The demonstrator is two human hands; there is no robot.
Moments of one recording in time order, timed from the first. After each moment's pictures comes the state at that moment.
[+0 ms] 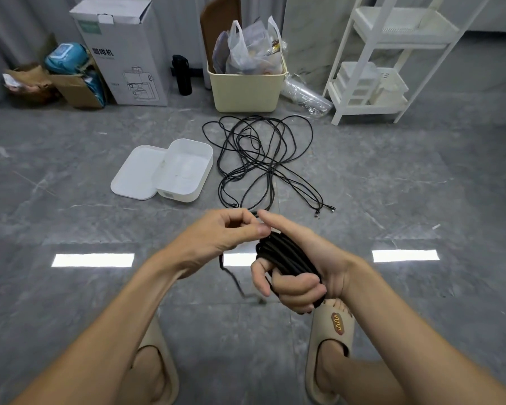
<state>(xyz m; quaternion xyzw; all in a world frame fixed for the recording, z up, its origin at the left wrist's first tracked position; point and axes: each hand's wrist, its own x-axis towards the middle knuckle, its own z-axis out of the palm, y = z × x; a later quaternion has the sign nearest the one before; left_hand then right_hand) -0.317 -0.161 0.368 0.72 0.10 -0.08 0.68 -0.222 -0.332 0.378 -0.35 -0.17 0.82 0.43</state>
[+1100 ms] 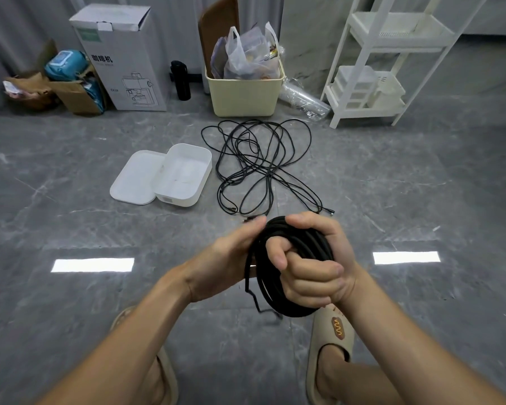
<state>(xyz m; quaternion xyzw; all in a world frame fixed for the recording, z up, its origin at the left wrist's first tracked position) -0.320 -0.191 0.372 0.47 0.07 -0.20 0.85 -0.225 -0.335 0.387 -0.06 -0.19 0.80 0.56</state>
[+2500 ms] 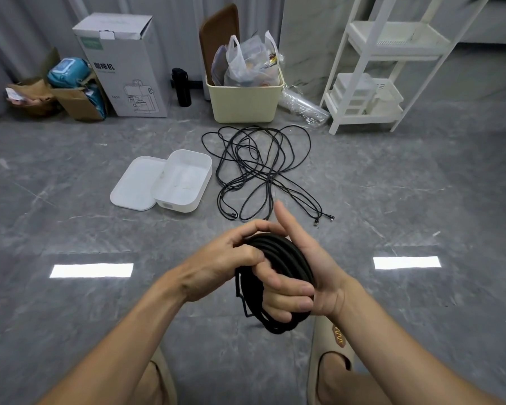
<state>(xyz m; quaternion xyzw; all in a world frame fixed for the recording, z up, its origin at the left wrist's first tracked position) -0.321 -0.175 0.376 0.61 0.01 -0.15 0.78 -0.237 -0.323 0.378 -0.20 -0.16 0.78 0.57</state>
